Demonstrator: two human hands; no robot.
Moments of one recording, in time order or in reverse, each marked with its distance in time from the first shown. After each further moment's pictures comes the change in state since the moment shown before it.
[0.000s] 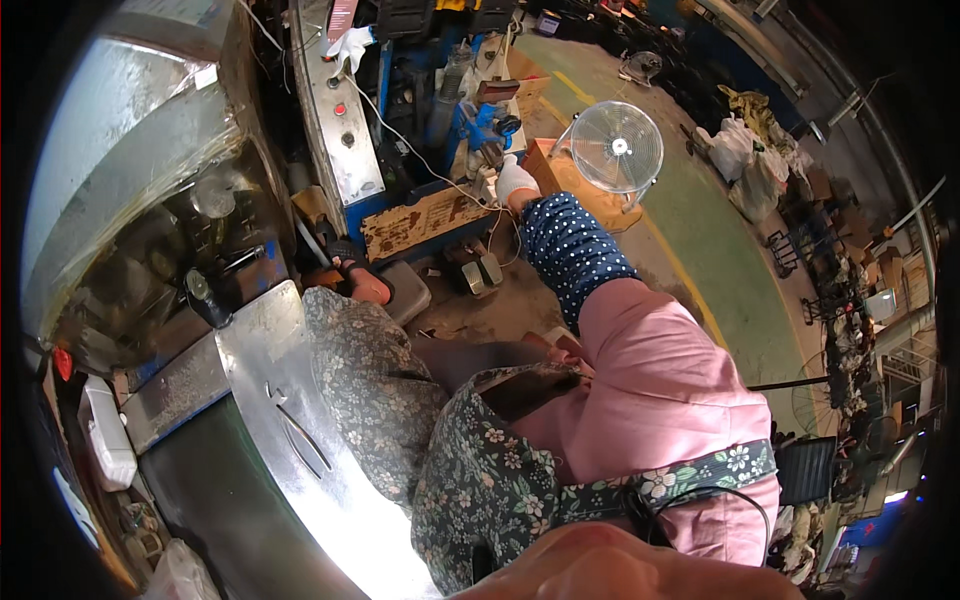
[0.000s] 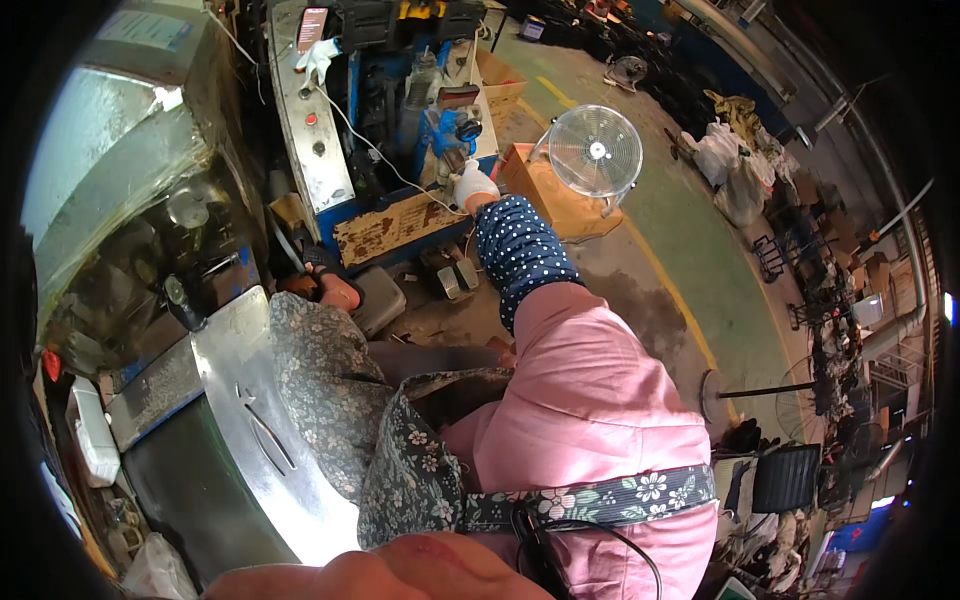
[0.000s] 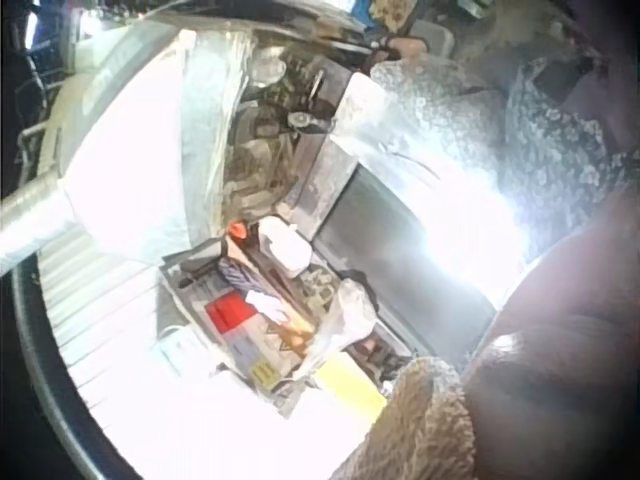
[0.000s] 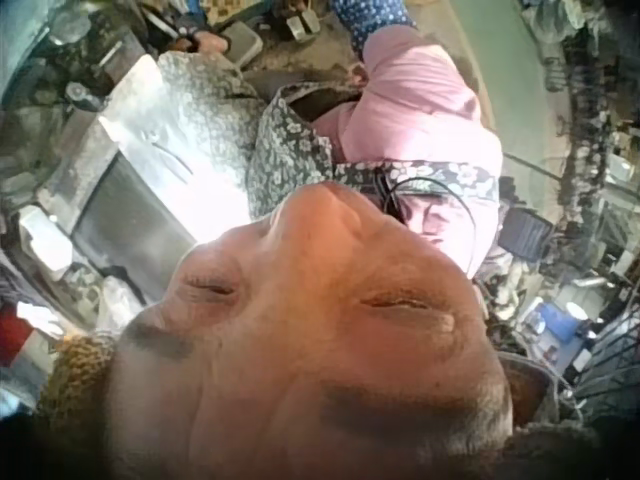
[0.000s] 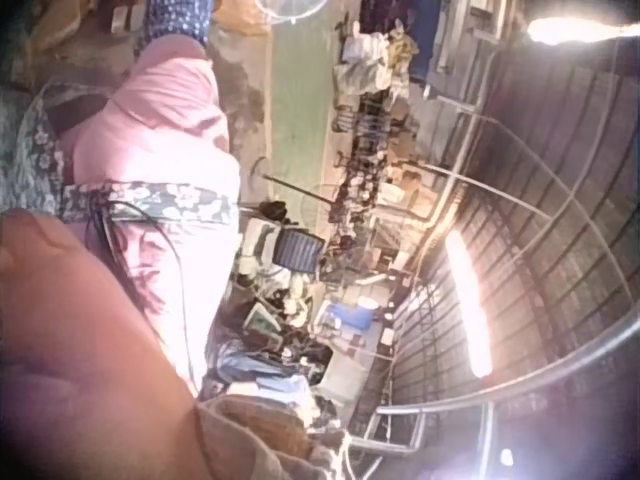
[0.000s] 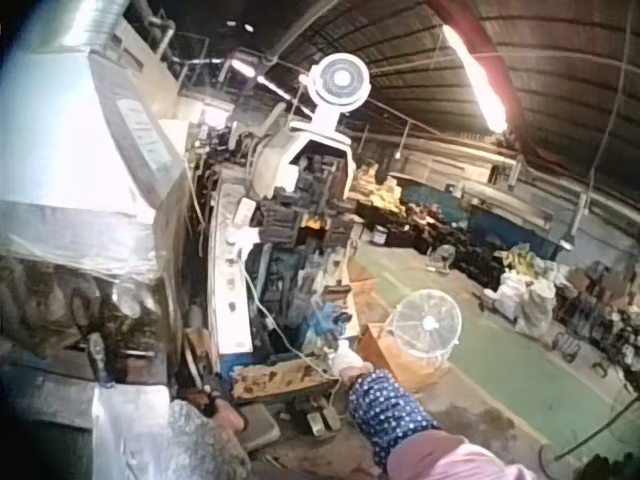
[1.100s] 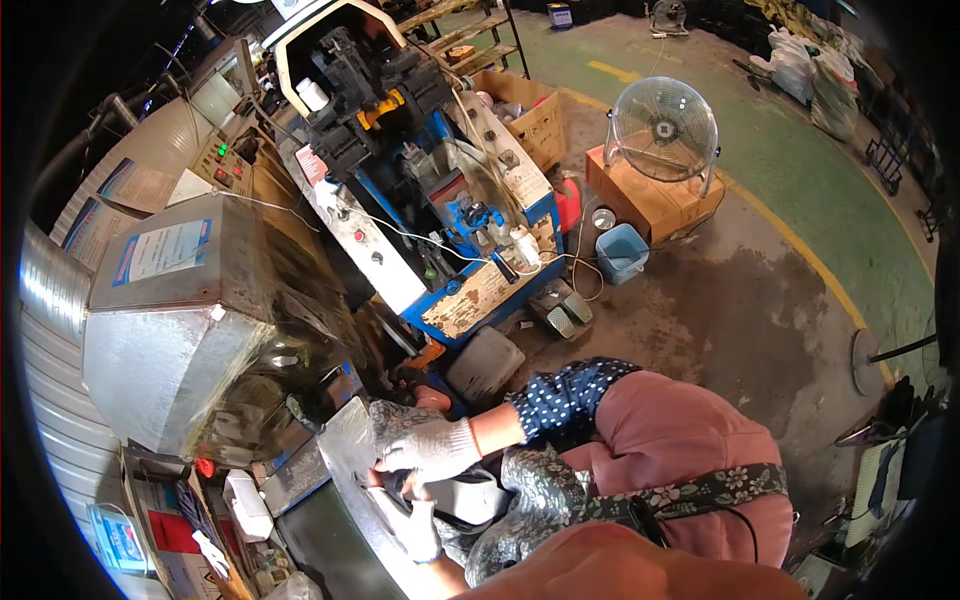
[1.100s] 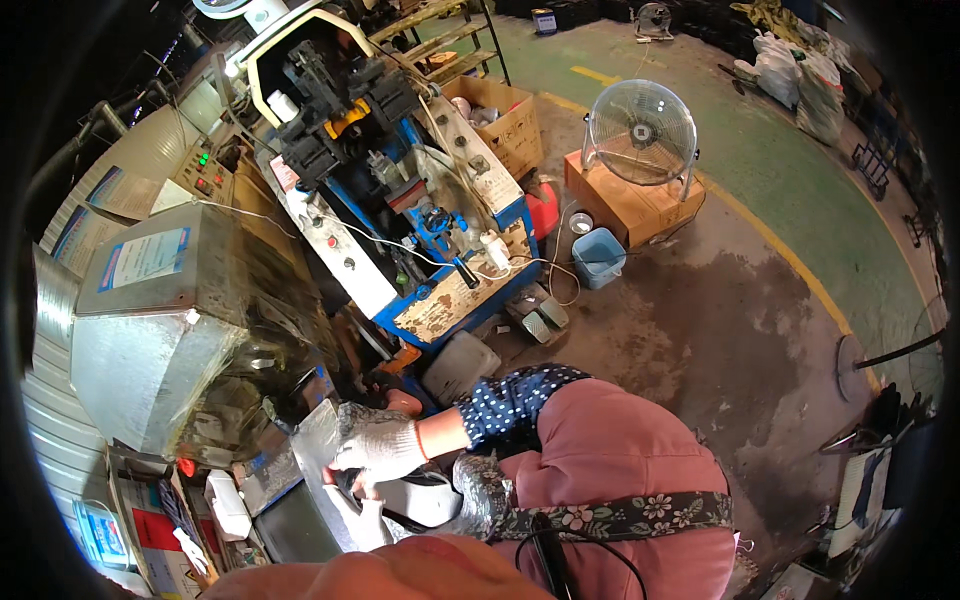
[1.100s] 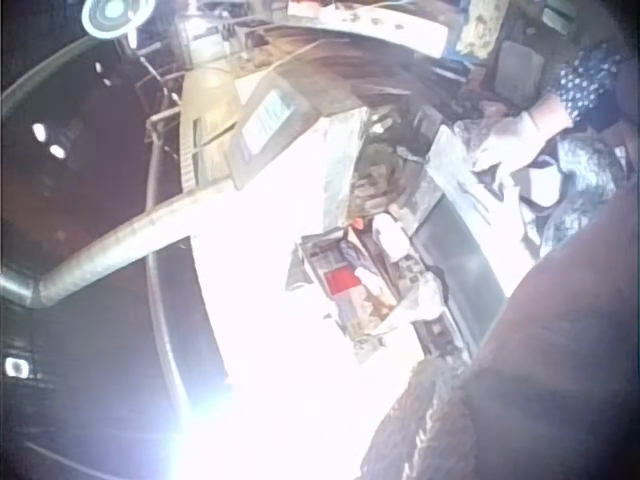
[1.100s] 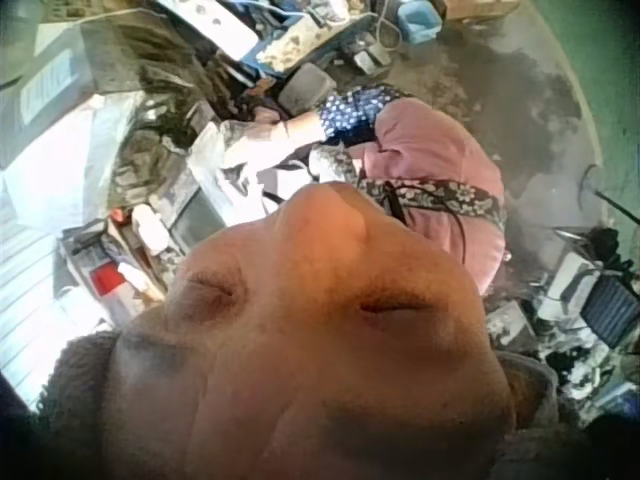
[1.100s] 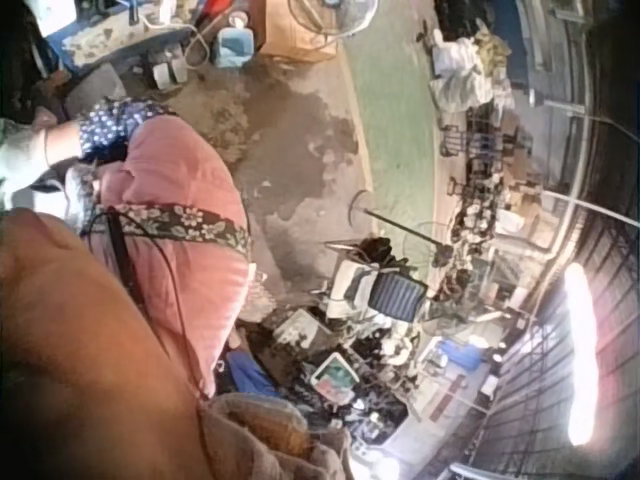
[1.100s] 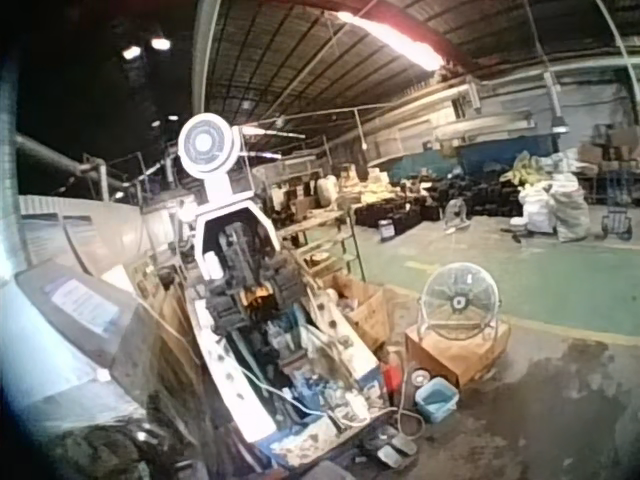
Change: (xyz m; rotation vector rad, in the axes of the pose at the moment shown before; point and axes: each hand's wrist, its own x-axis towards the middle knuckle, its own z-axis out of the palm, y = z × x) left_hand -0.234 0.327 -0.125 -1.108 -0.371 0.776; right_hand -0.298 -0.108 -0.094 0.982 -0.516 -1.532
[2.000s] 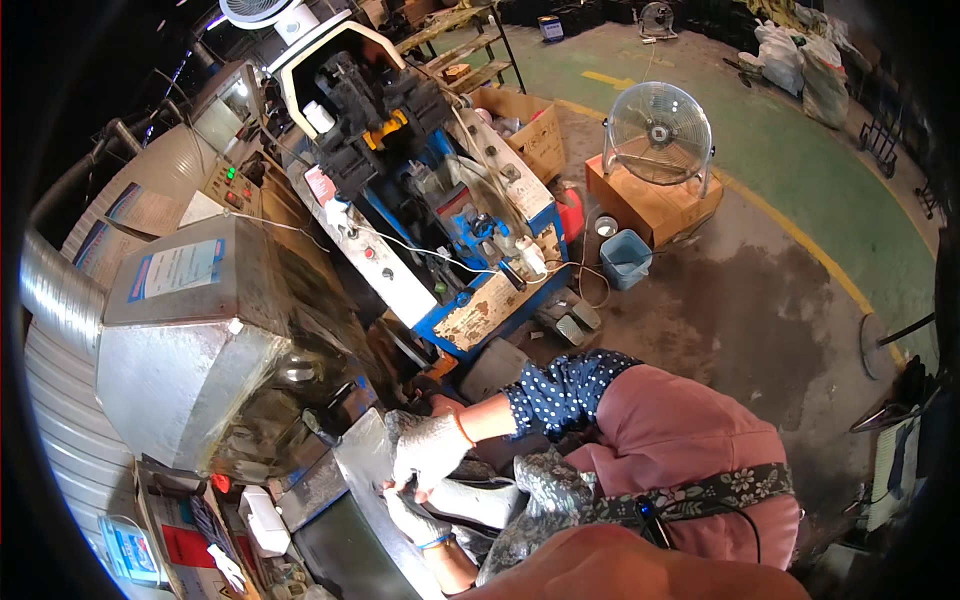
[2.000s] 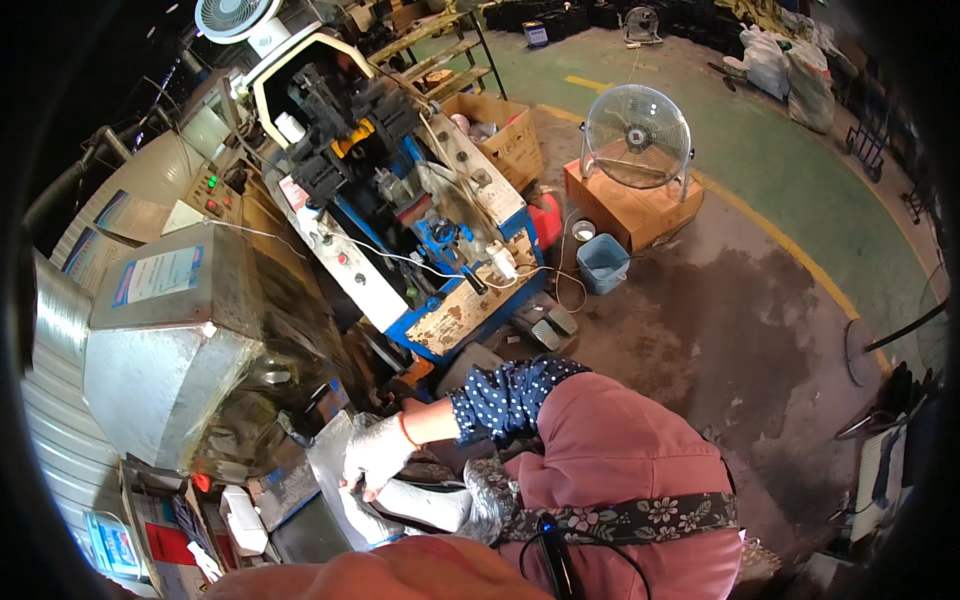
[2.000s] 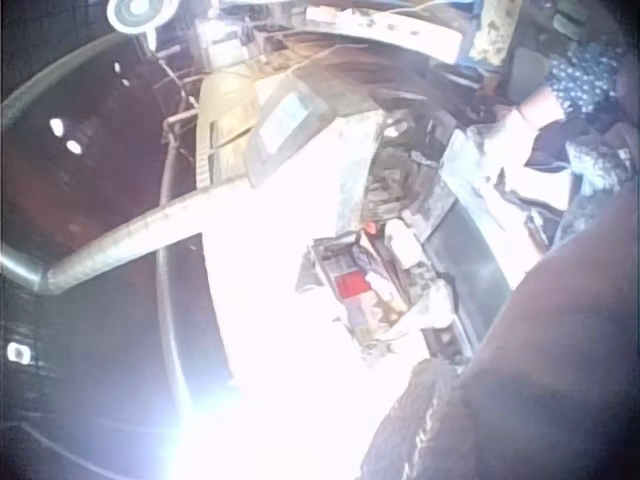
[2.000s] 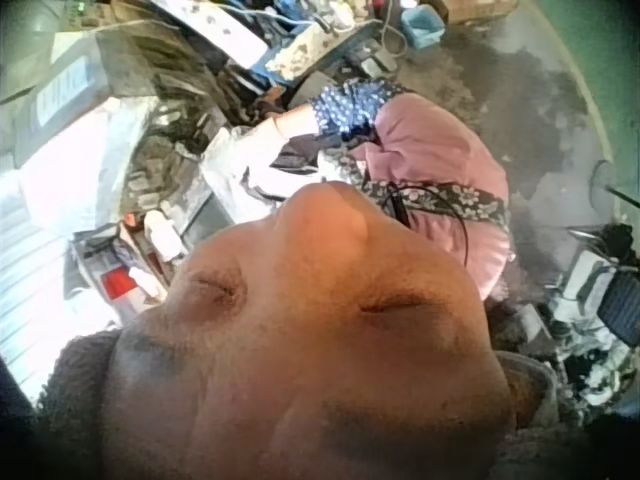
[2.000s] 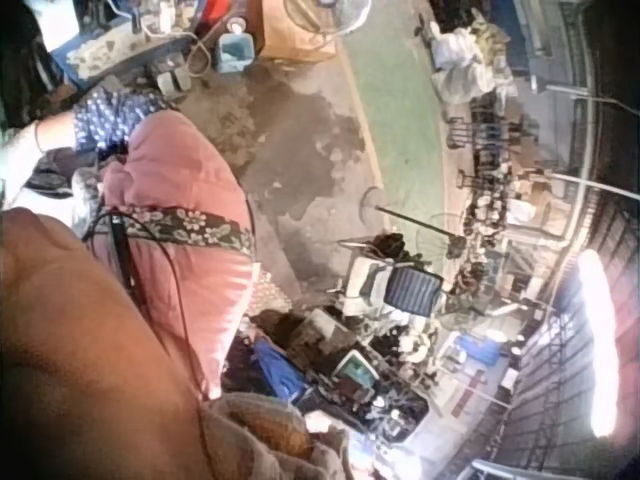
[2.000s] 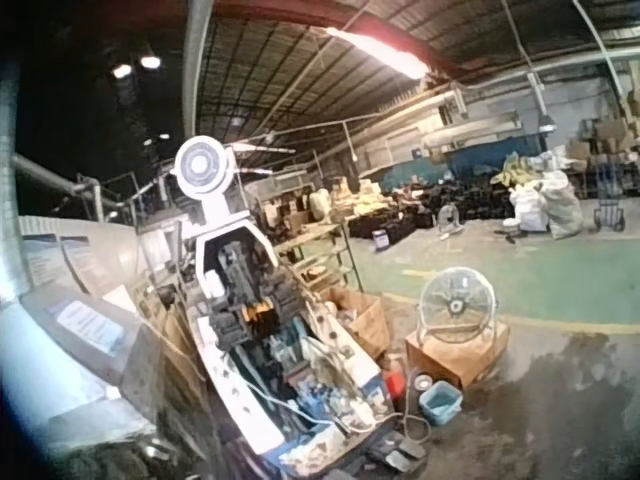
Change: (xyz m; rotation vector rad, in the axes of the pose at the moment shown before) left_hand 0.038 -0.054 -0.002 -0.723 0.200 -0.395; right_hand 0.033 -0.026 -0.021 -0.001 -0.244 0.048
